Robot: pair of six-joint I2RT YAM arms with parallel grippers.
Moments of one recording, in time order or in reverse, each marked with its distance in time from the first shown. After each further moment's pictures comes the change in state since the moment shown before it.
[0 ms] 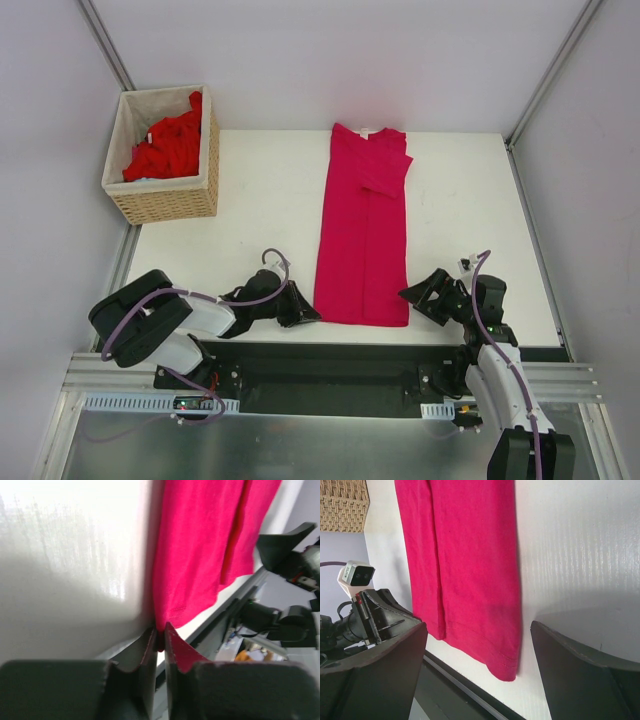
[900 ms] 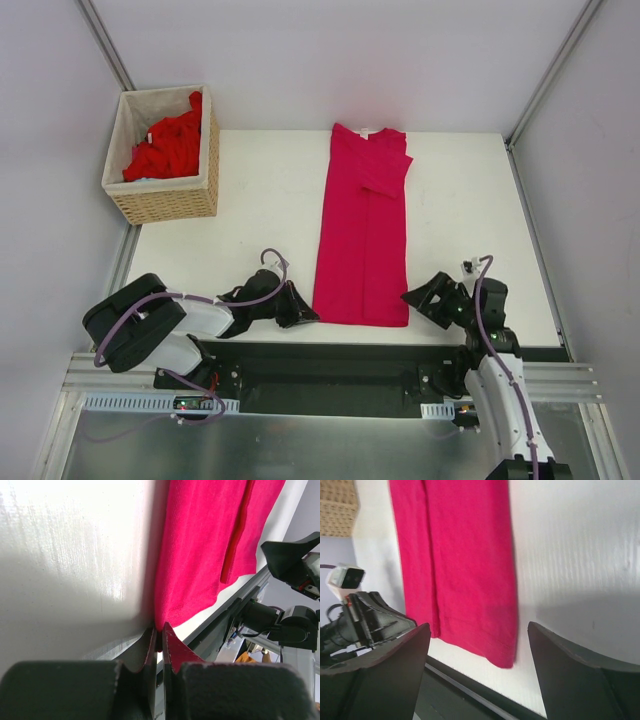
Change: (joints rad) left arm 0.000 -0.041 0.002 -0.076 -0.009 0.011; right arm 0.020 -0.183 0.034 -0.203 0.073 -0.014
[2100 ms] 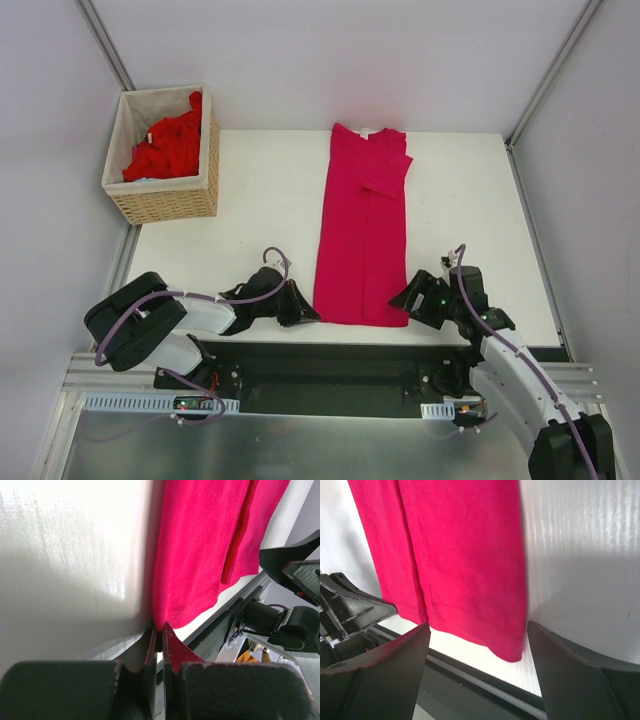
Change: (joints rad) left arm 0.000 0.011 0.034 -0.045 0.005 0.007; right arm 0.301 0.270 0.105 0.003 0.225 0.066
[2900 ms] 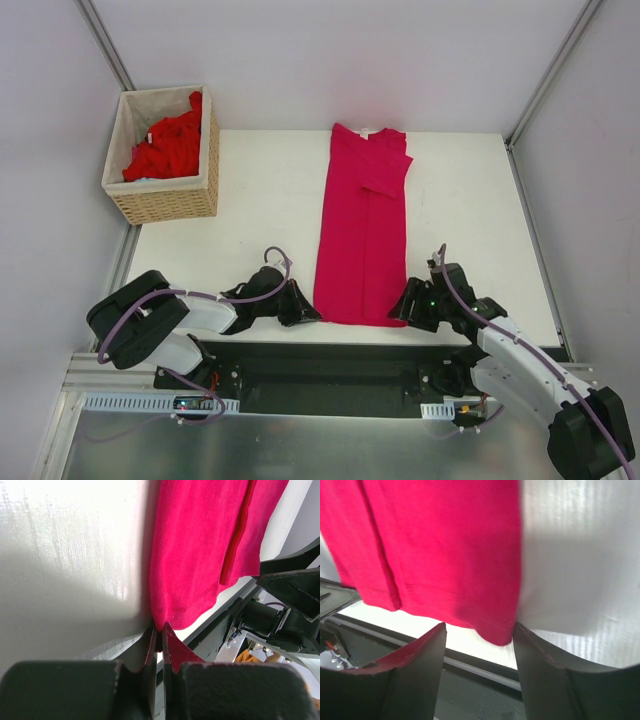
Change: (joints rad) left arm 0.000 0.016 0.008 0.010 0.005 0.000; right arm 0.196 0.106 0.086 -0.111 0.137 0.019
